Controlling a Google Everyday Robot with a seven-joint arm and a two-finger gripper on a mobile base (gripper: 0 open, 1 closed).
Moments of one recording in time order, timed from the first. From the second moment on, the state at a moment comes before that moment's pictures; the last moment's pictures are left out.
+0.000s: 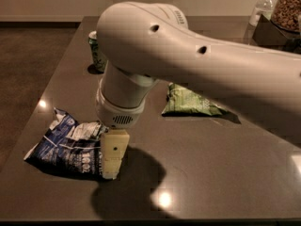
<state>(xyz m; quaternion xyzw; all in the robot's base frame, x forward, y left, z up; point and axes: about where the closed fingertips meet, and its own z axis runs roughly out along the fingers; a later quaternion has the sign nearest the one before) 0.413 0.099 0.852 -0.77 0.61 0.10 0.17</state>
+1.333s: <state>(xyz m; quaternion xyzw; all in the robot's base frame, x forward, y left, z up) 0.421 0.080 0.881 -0.75 0.62 0.11 0.19</state>
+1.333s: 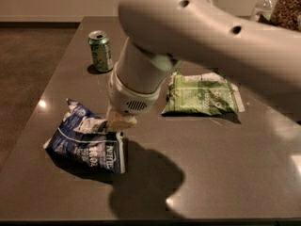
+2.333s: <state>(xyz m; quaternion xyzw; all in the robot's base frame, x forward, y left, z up) 0.455 -0.041 0.925 -0.70 0.67 0.08 0.23</state>
